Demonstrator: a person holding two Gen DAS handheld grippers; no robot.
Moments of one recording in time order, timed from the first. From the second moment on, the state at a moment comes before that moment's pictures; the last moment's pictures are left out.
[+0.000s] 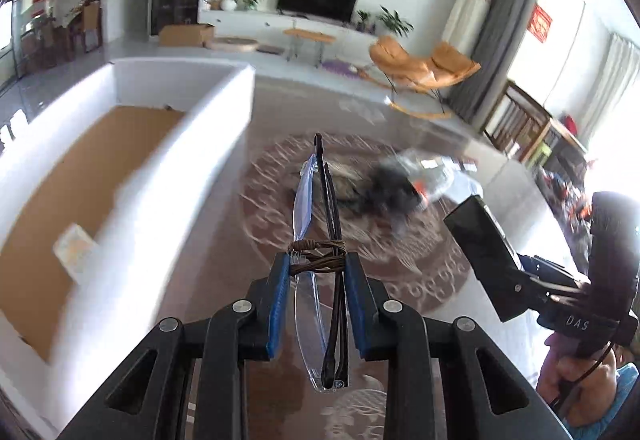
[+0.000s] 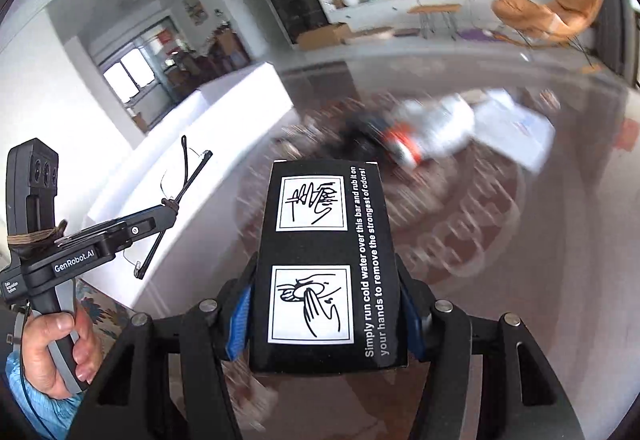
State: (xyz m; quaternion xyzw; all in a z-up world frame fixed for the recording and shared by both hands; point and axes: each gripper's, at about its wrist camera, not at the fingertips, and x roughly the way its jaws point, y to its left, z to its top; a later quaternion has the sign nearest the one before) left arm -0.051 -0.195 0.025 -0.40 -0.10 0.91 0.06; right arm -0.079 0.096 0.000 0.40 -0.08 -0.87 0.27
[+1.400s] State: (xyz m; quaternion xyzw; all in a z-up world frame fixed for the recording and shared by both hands) left arm -0.028 -0.215 0.042 -0.37 0.00 0.93 -0.02; right arm -0.087 -0.006 -0.014 0.37 0.02 -0.90 0.23
